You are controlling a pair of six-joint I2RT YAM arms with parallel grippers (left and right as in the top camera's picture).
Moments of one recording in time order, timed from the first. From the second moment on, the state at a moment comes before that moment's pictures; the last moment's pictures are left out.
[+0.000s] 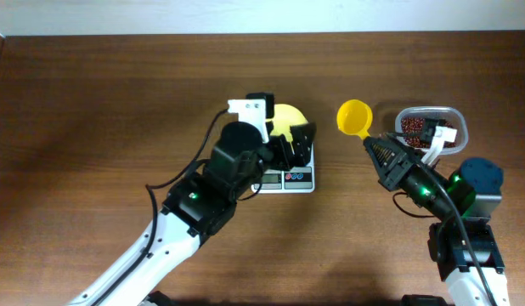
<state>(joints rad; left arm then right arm) -0.64 1.26 1.00 -0.13 0.01 -0.63 -0.06 0.89 0.58 0.07 -0.74 0.65</state>
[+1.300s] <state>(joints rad) -0.72 1.60 1.00 -0.40 -0.08 -0.09 -0.06 1.05 0.58 0.31 -0.42 0.65</state>
